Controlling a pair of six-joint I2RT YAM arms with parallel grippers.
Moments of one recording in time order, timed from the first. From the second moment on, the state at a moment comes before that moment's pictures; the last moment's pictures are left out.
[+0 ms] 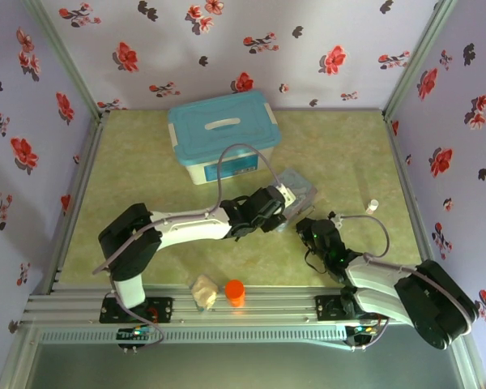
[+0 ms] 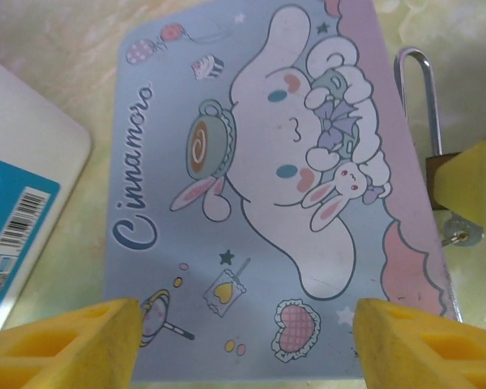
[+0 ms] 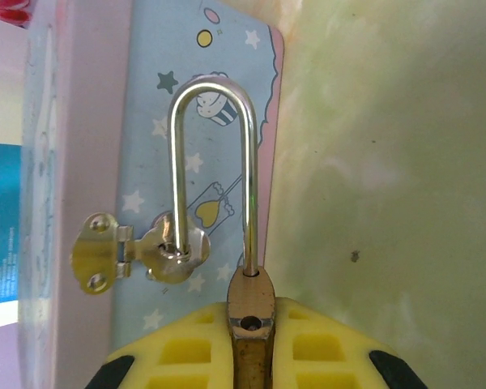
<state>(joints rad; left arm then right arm) -1.12 1.80 1.21 -0.19 -0.35 0.08 0.60 1.10 0.08 0.44 0.19 1.34</state>
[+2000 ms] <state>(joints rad) -1.09 1.92 1.25 -0.21 -0.52 0.00 0.37 1.25 0.14 0.45 -0.20 1.16</state>
